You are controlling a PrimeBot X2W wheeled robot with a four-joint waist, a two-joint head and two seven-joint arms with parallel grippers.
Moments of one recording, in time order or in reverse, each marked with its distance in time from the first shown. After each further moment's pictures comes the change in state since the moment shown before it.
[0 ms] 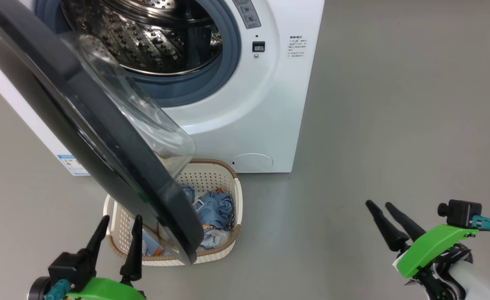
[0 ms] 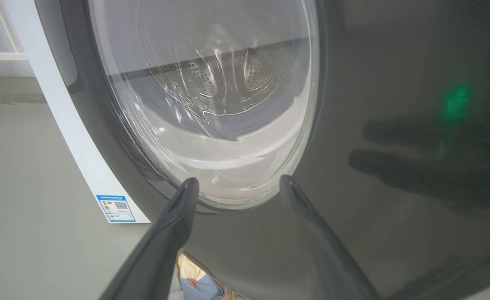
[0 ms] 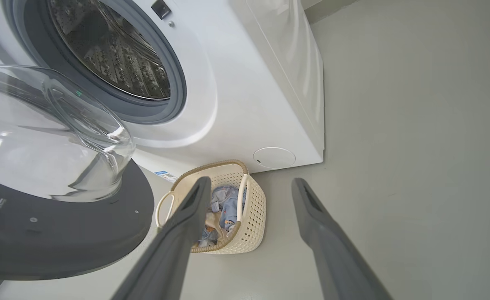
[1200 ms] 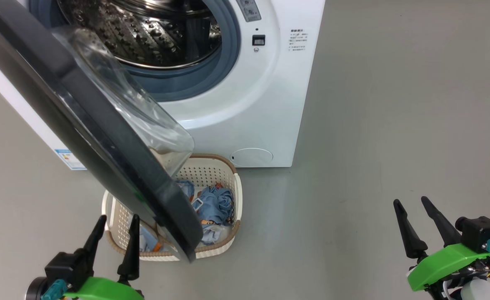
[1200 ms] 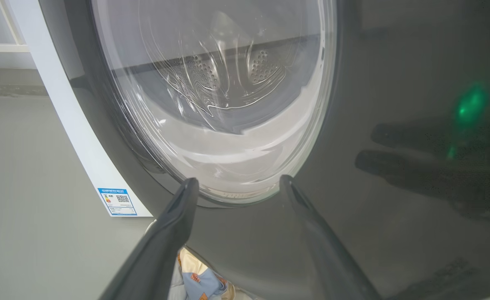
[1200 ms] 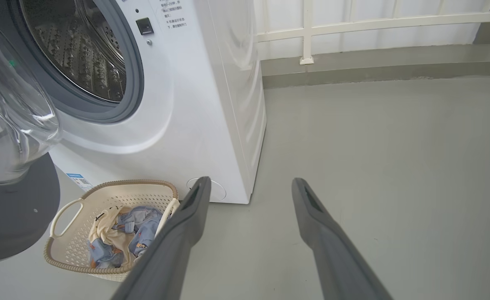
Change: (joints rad) left arm -0.001 0.002 0.009 0.001 -0.006 0.000 0.000; right arm 0.234 0.243 -0.661 -0.140 -0.888 0.000 -0.008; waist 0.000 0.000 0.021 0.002
